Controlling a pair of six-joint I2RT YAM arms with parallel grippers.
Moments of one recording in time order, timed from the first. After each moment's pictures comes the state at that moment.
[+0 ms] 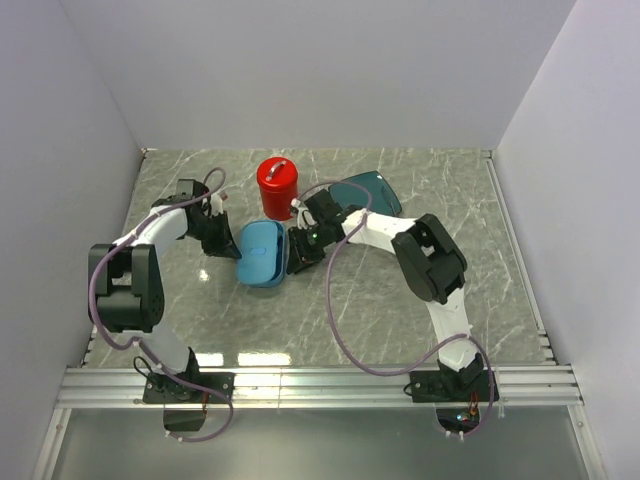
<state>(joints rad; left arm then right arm) -0.01 1.69 1.12 -0.67 0.46 -0.24 0.68 2.15 1.50 -0.37 -0.60 0.42</state>
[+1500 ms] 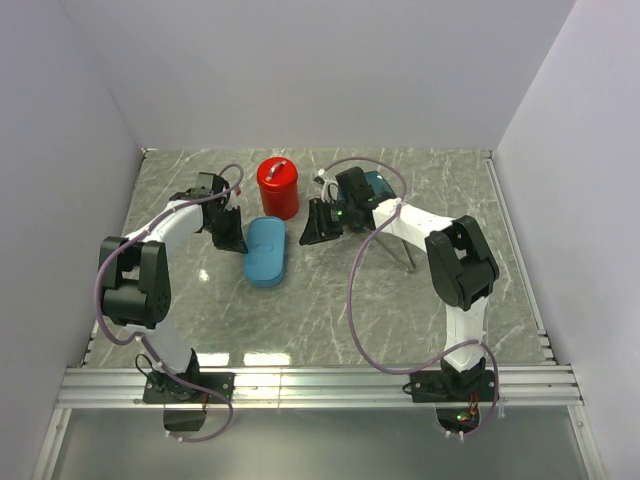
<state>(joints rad) -0.13 1.72 1.18 -0.65 0.28 -0.28 0.54 1.96 1.40 -0.27 -0.67 0.40</state>
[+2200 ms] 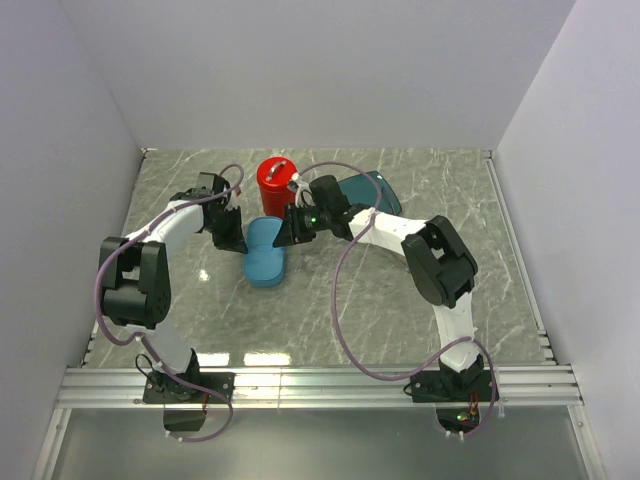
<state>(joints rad) -0.14 1.72 1.18 -0.65 0.27 -0.29 0.66 2.05 1.44 0.00 -0.63 0.50</state>
